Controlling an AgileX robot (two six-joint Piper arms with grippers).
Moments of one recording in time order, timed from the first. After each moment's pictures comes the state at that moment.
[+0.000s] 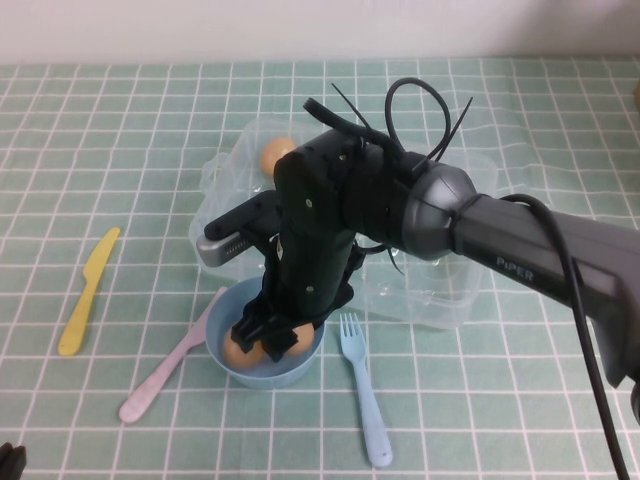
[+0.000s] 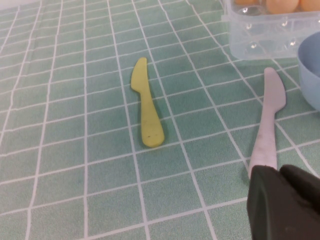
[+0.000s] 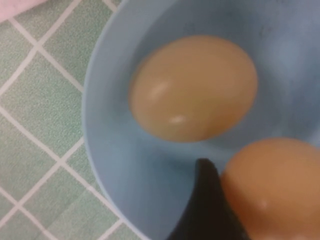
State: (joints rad) right arm 0.83 2.16 -1.87 0.08 1.12 0.04; left arm -0.15 -0.01 0.03 -0.10 0.37 0.22
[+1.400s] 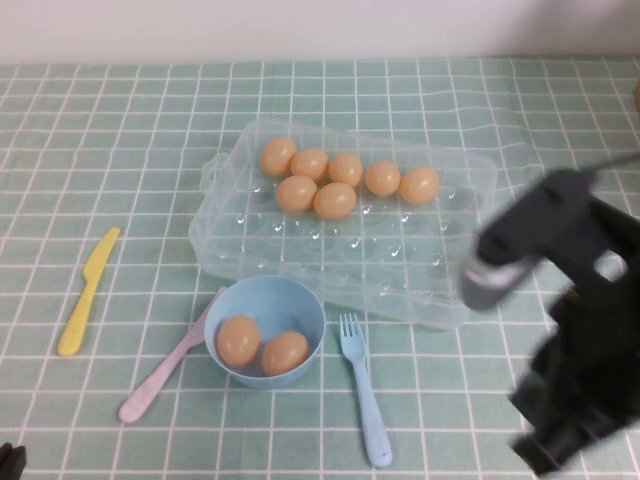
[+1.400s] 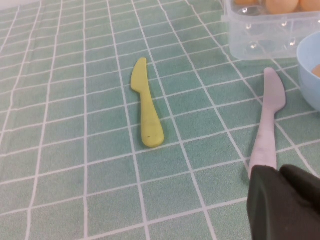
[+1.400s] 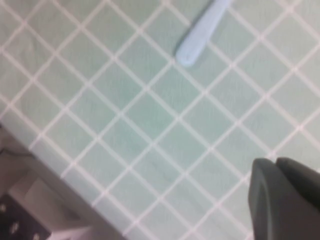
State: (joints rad) right arm 0.84 1.21 -1.18 0.03 1.24 0.10; left arm -0.15 -0.01 0.03 -0.10 0.37 0.22
